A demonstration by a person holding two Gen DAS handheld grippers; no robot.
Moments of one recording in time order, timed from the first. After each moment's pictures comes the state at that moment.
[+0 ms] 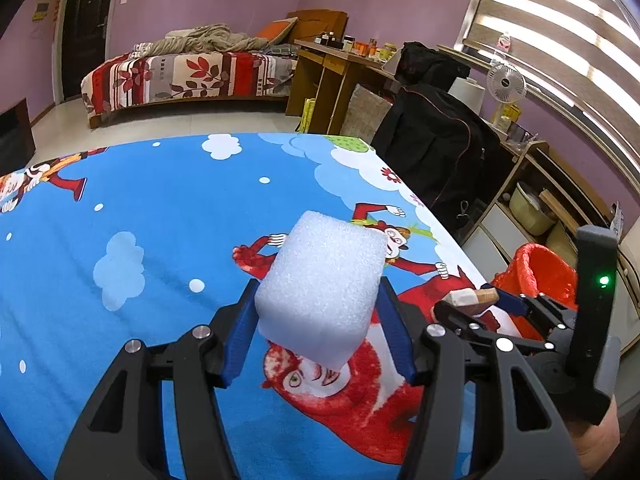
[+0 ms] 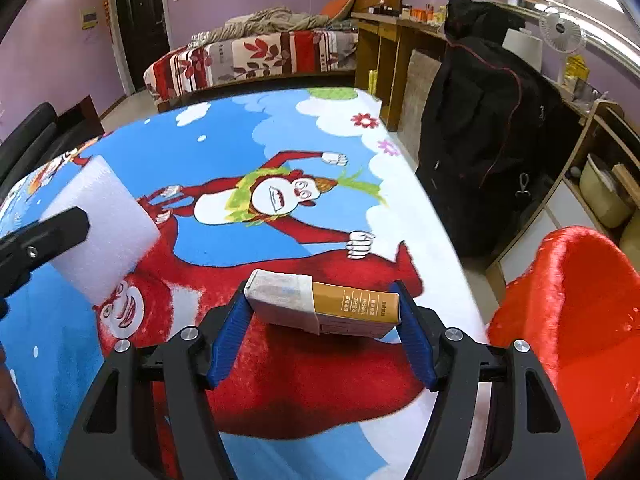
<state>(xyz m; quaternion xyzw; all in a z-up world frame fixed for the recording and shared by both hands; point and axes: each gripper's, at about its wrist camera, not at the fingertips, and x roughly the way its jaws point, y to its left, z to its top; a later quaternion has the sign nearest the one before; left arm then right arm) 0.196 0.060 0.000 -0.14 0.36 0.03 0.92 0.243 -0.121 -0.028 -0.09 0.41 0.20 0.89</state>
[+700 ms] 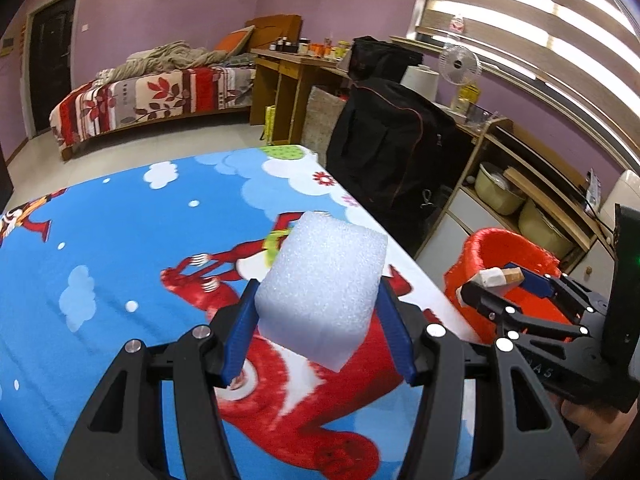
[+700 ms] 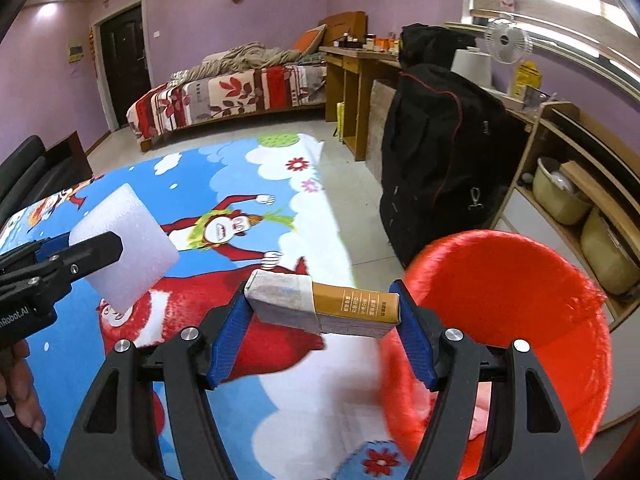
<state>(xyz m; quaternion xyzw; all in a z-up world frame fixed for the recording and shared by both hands) 0.205 -0.011 0.028 -0.09 0.35 -0.02 0.93 0.223 -0.207 0.018 -0.06 0.36 0.16 0.92</state>
